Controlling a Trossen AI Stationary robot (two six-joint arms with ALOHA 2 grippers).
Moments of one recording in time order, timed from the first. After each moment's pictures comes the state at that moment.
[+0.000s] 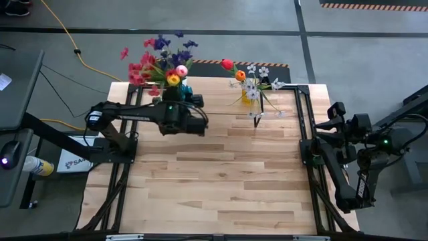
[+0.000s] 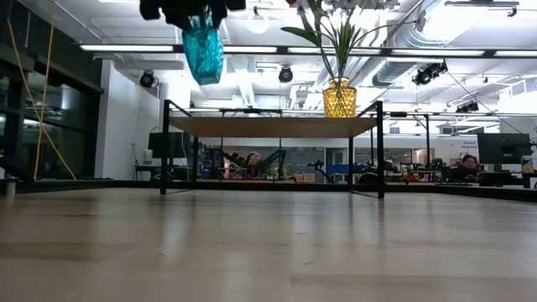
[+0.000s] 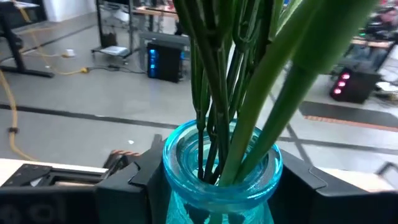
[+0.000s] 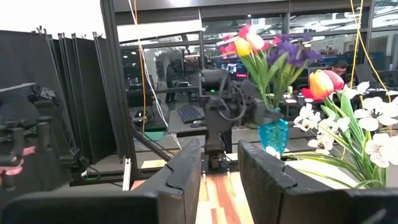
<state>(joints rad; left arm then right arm) -0.05 1.67 1.67 -1.54 -1.38 -1.73 -1.41 0.13 0.93 -0.26 -1.34 0.60</state>
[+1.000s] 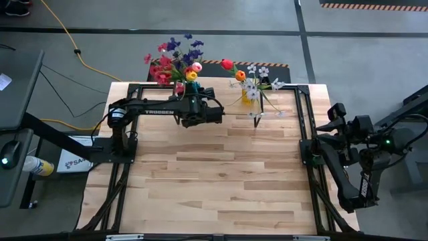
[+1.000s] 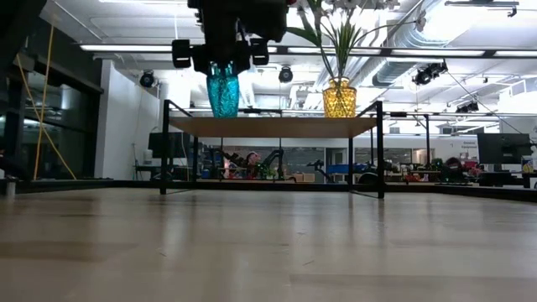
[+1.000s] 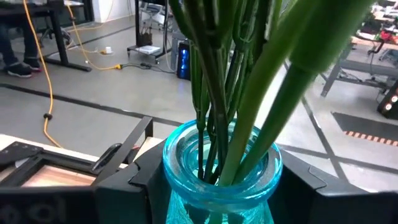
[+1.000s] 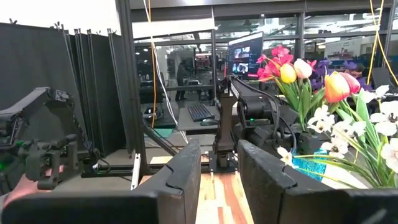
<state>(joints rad) 0.13 1.89 1.67 -1.29 -1.38 -1.70 -1.36 0.13 0.93 -0.26 -1.34 0.58</state>
